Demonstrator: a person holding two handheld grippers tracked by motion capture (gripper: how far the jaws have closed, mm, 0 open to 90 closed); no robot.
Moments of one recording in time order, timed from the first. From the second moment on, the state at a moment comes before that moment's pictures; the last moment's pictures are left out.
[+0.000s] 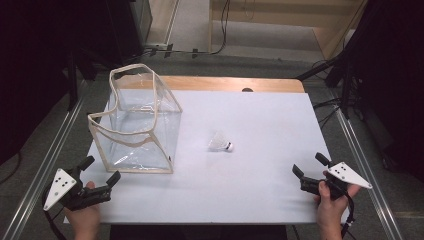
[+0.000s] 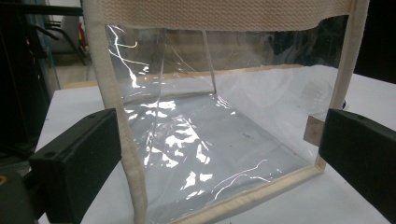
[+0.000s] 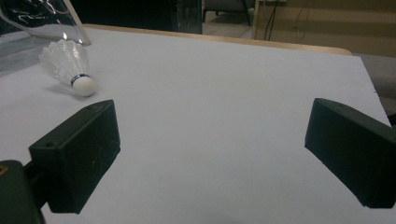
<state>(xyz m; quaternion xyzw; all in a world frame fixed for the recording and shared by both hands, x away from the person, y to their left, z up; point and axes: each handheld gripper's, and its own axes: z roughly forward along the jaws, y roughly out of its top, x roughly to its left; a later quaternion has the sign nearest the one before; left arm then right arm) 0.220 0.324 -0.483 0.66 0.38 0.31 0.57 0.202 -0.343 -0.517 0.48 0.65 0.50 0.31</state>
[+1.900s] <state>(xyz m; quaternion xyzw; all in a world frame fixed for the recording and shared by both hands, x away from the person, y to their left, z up) 0.219 0.320 -0.484 0.67 0.38 0.31 0.56 0.232 -0.297 -0.460 0.39 0.73 0.49 0.28</state>
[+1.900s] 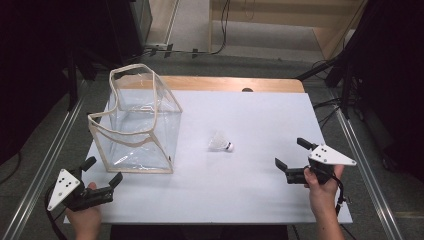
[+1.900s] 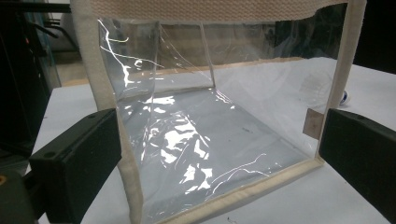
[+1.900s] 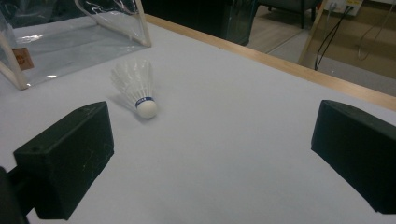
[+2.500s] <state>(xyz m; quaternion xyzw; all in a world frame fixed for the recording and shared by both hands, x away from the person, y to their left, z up) 0.219 0.319 -0.484 0.67 0.38 0.31 0.56 0.253 -0.279 -0.447 0.36 0.75 0.49 0.25</state>
